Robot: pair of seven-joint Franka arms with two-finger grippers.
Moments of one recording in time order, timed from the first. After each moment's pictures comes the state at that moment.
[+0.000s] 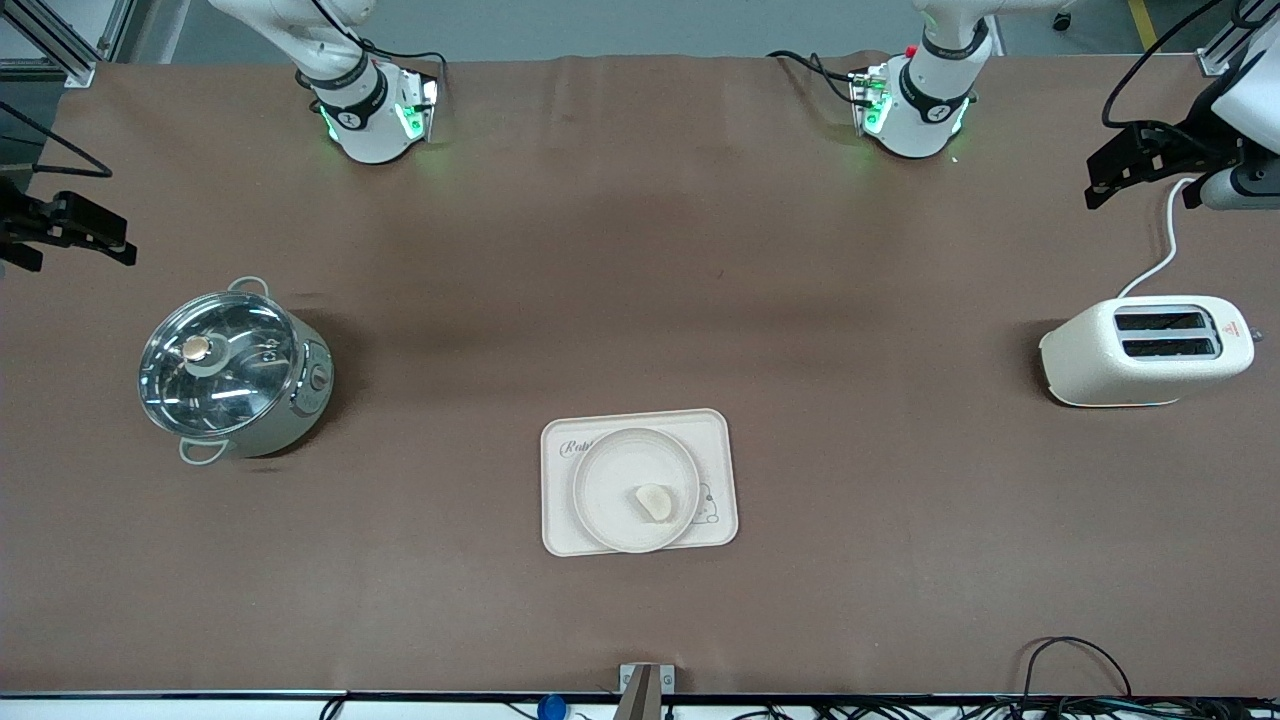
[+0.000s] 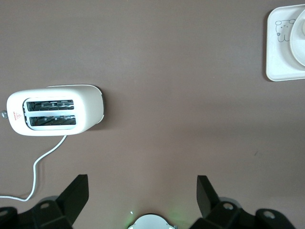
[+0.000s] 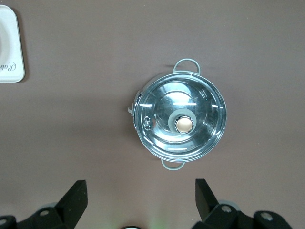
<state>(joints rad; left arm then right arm) 0.03 -0.10 -0.12 -1.57 0.01 1.43 -0.06 -0.14 0.04 0.09 -1.47 -0.03 1.44 -0.12</state>
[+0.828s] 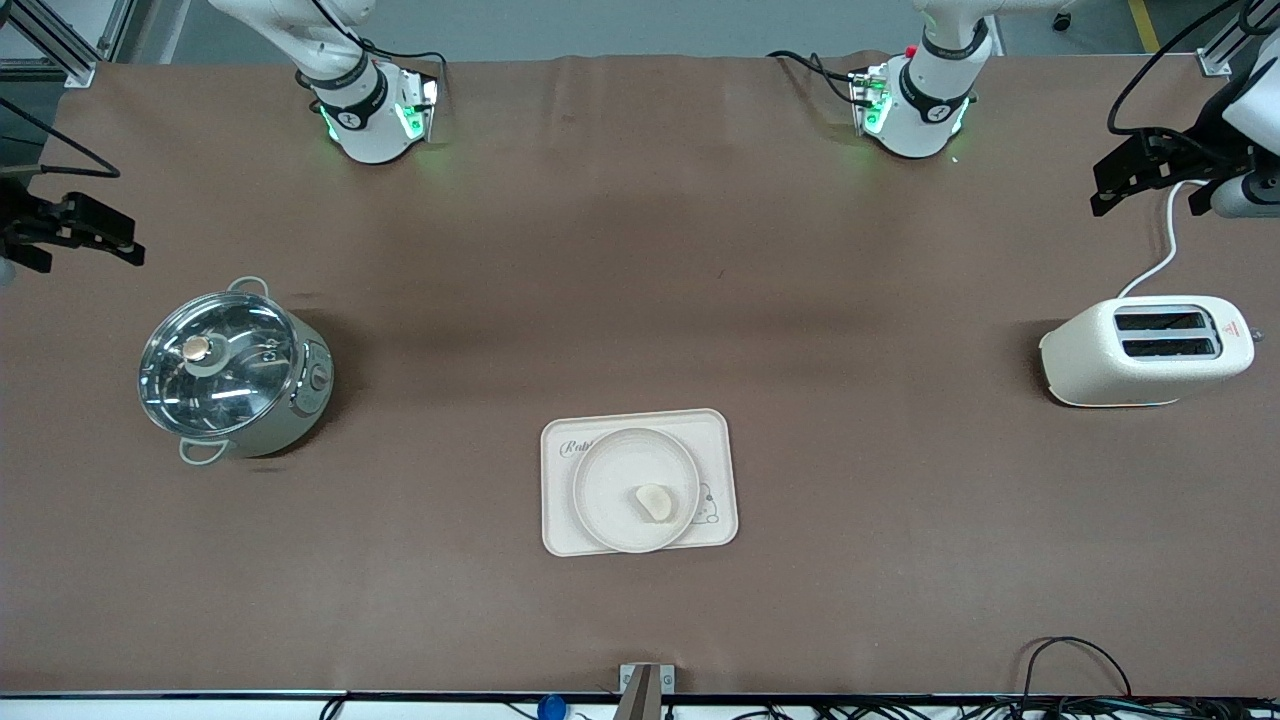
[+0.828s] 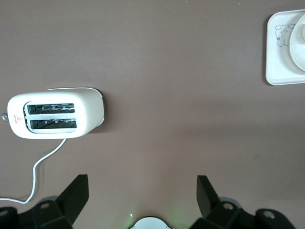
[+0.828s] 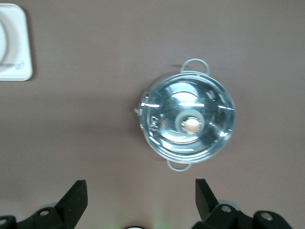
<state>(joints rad) 0.03 -0.07 -0.12 -1.54 0.01 1.43 -0.06 -0.12 0.04 0.10 -1.49 0.02 1.45 -0.12</state>
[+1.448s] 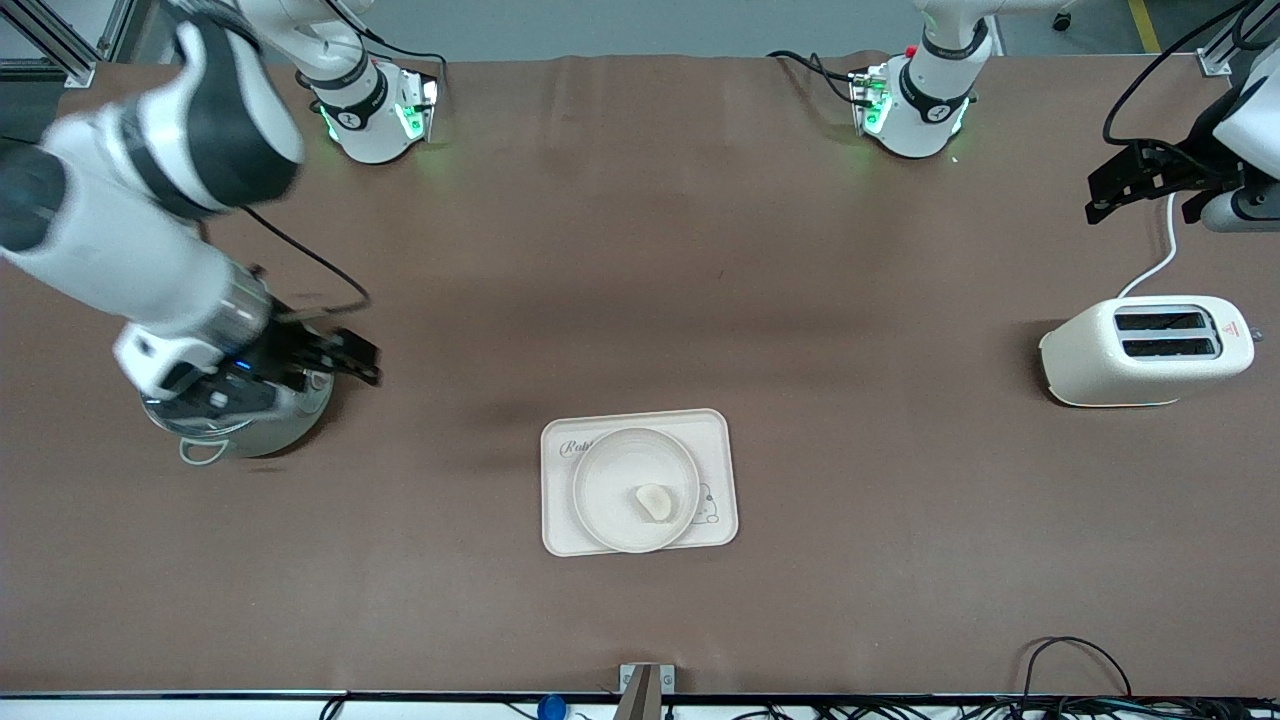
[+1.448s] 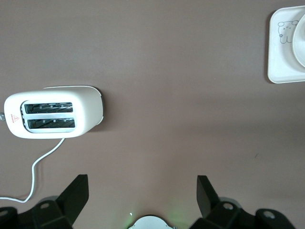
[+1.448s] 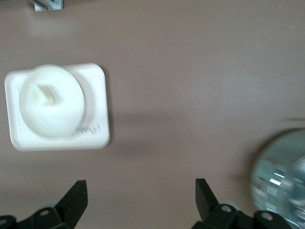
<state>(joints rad) 0.03 -0.06 -0.12 -1.54 0.01 1.43 -0.06 0.18 0.30 0.11 -1.59 0.12 2.02 0.27</state>
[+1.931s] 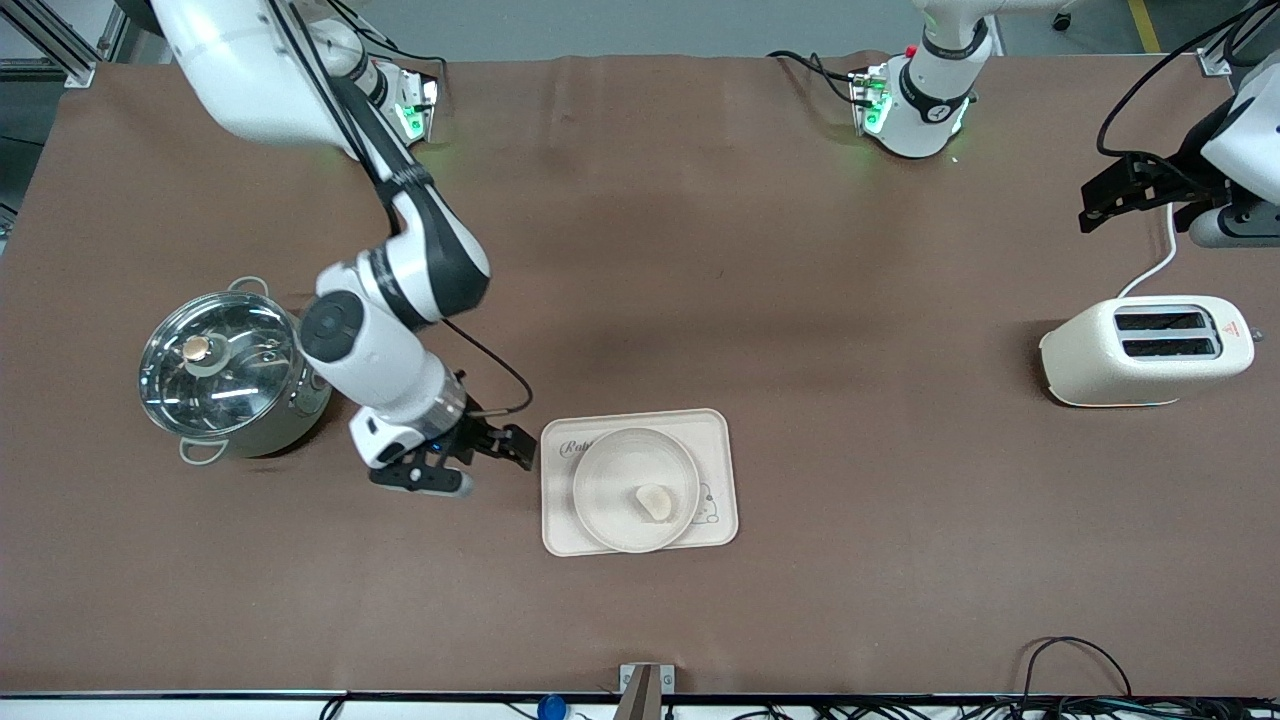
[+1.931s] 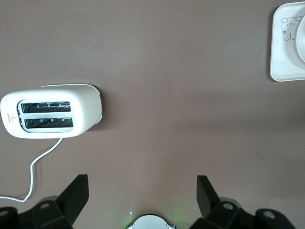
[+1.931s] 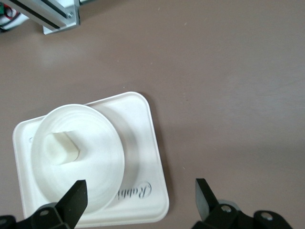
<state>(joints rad) 0.03 -0.04 -0.12 -1.55 0.01 1.44 -0.06 0.34 0.65 0.11 -1.52 0.12 2.44 0.49</state>
